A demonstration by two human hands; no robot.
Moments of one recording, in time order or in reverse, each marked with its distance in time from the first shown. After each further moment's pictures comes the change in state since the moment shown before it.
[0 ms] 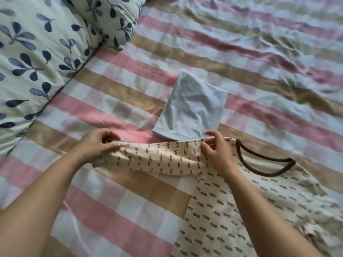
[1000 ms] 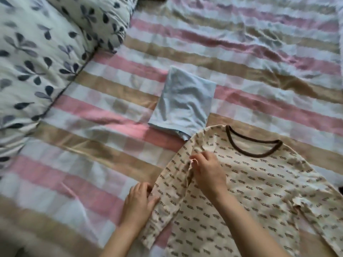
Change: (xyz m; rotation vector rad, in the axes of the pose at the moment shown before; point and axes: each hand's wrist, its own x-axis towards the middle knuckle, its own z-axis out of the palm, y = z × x) left_hand -0.123 -0.019 0.171 0.246 0.063 0.039; right_hand -0.094 0.021 0.015 -0.402 0.082 -0.336
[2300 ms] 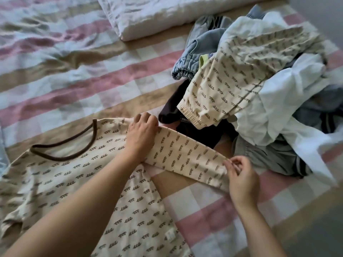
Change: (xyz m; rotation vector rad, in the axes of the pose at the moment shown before) left_hand 0.036 0.381 0.226 0.322 -0.057 1.094; right_hand -0.295 0.256 -0.143 0.122 0.883 1.099
